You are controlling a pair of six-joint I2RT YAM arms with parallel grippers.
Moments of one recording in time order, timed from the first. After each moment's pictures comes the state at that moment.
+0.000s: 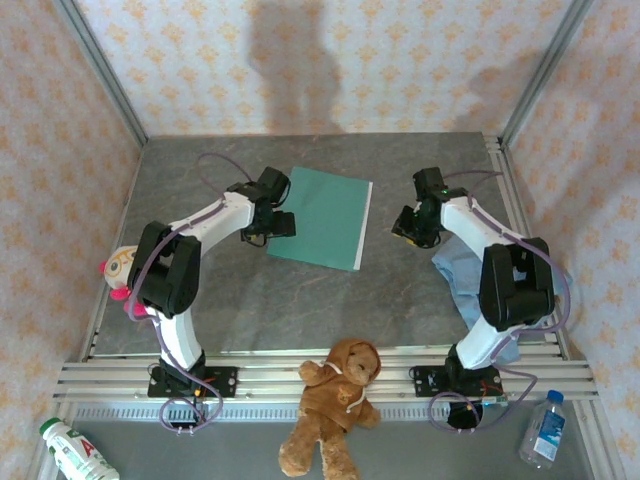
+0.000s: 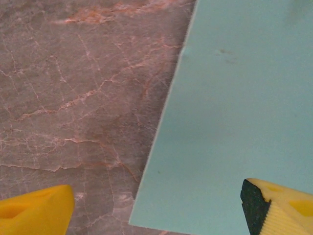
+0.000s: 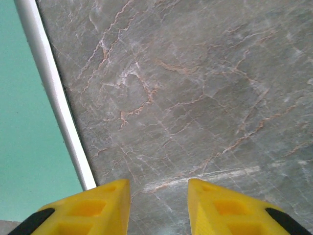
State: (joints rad) left arm -0.36 1.84 1.32 -0.75 -0.09 -0.55; right arm 0.20 1.68 1.17 -0.74 -0.20 0.64
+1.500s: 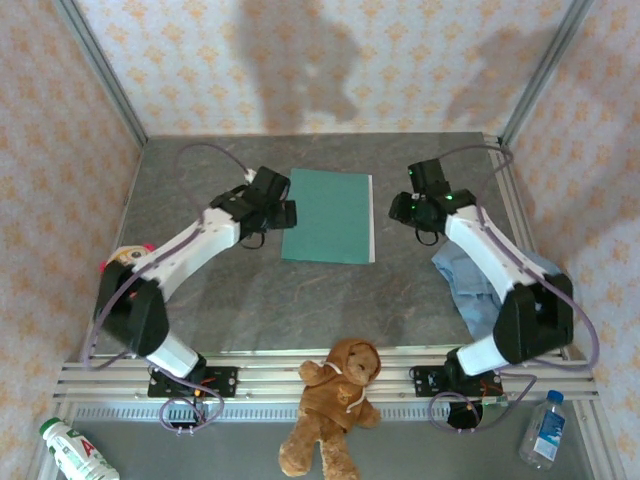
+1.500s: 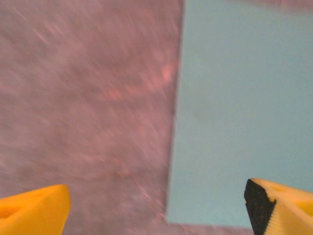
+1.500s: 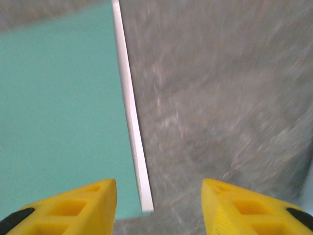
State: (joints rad) left arm -0.47 1.50 1.22 -0.65 -0.37 -0.51; right arm 0.30 1.41 1.18 -0.67 0.08 0.55
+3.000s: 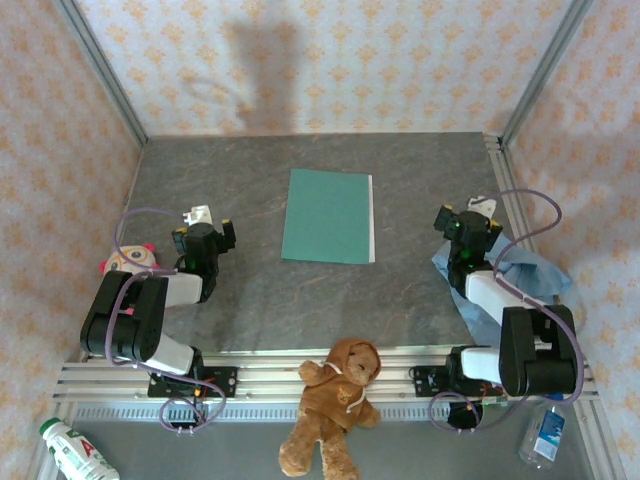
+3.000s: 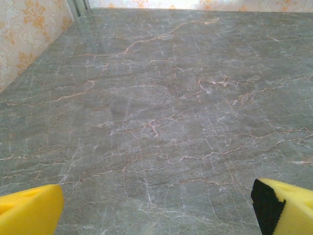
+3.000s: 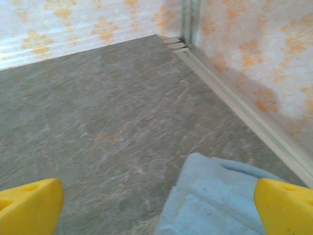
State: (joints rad) left arm -0.06 1.48 0.39 0.65 -0.39 -0.11; right arm 0.02 1.27 0.46 0.41 0.35 0.18
